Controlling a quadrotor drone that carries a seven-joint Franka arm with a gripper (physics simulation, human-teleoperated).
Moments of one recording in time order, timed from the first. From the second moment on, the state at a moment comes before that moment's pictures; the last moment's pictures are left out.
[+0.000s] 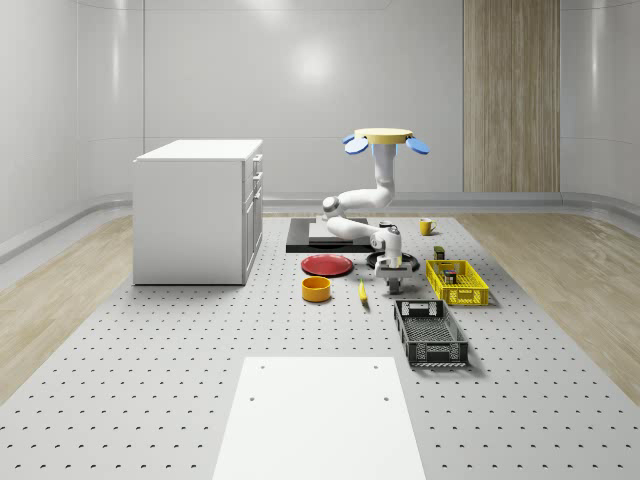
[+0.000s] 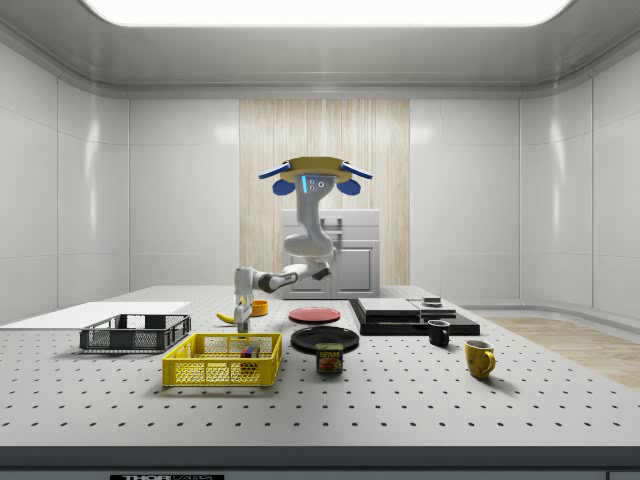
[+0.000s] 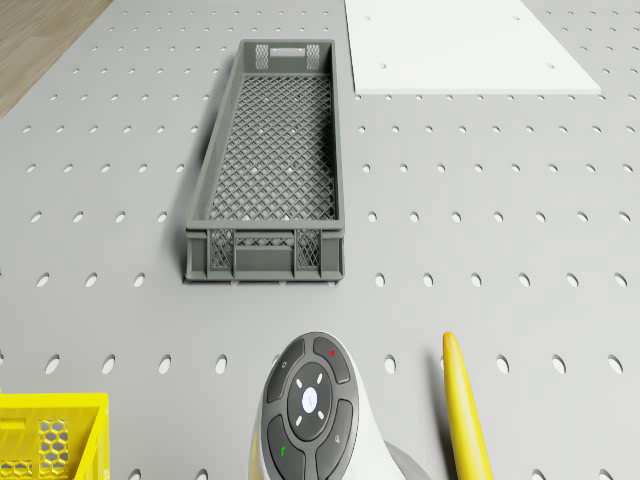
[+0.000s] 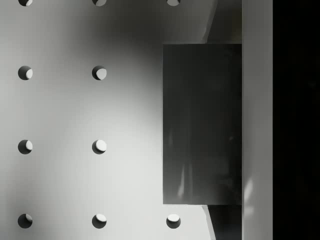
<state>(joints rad) -1.20 -1.35 0.96 -2.71 -2.21 1.61 1.63</state>
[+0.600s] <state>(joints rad) -1.19 -1.35 1.00 -2.73 -2.18 1.58 1.63</state>
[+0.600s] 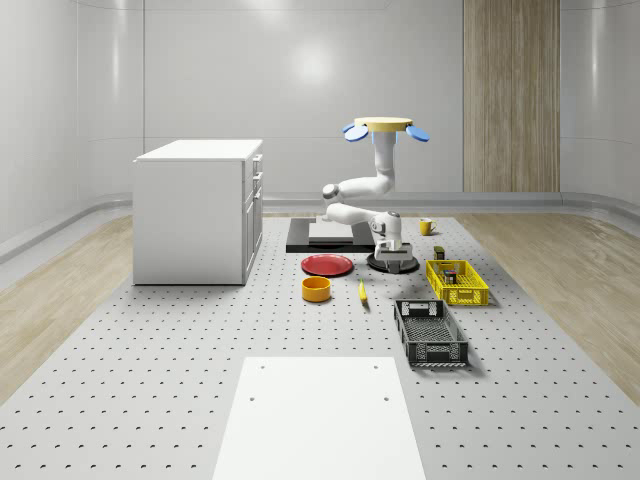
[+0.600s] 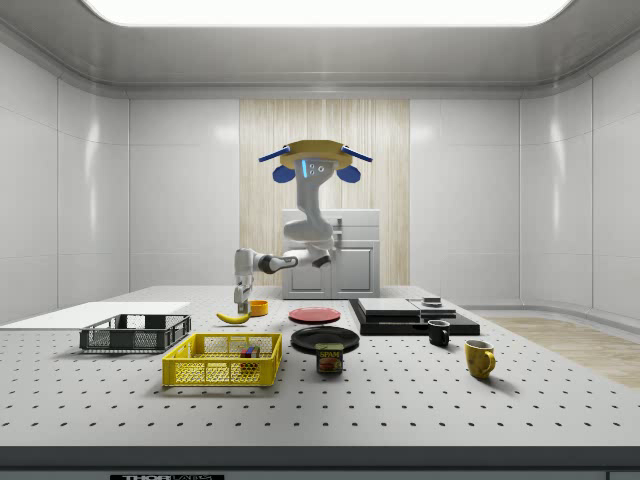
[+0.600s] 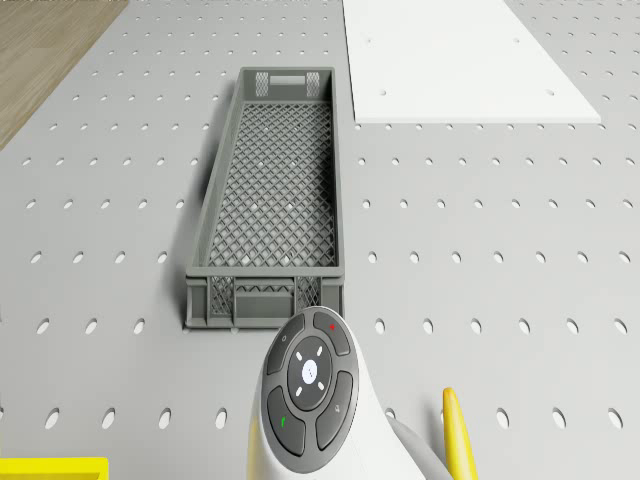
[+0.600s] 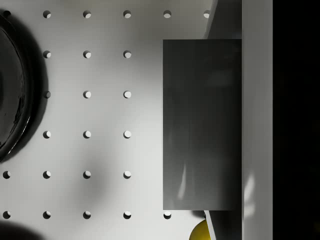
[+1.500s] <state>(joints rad) -1.19 -1.35 1.00 -2.74 -2.18 1.58 1.63</state>
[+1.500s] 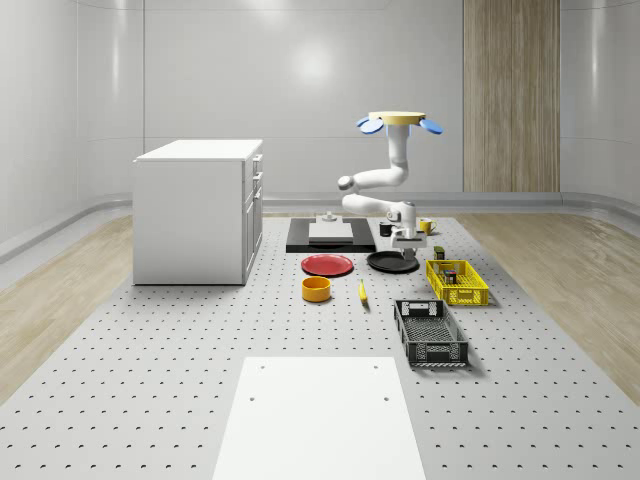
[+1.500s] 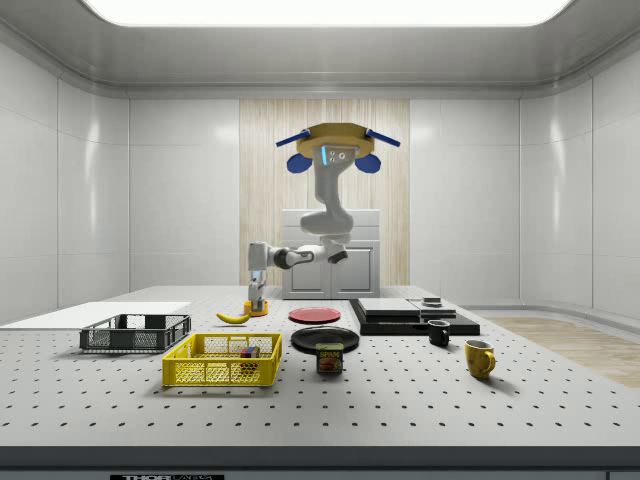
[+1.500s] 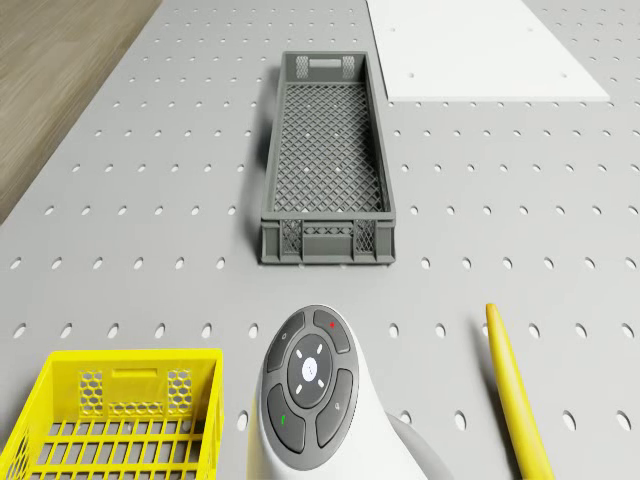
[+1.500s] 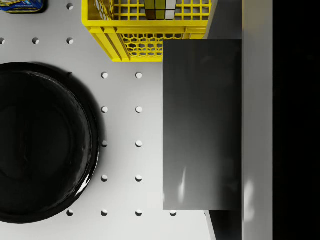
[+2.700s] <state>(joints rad) -1.18 -1.35 1.00 -2.74 -2.18 1.58 1.63</state>
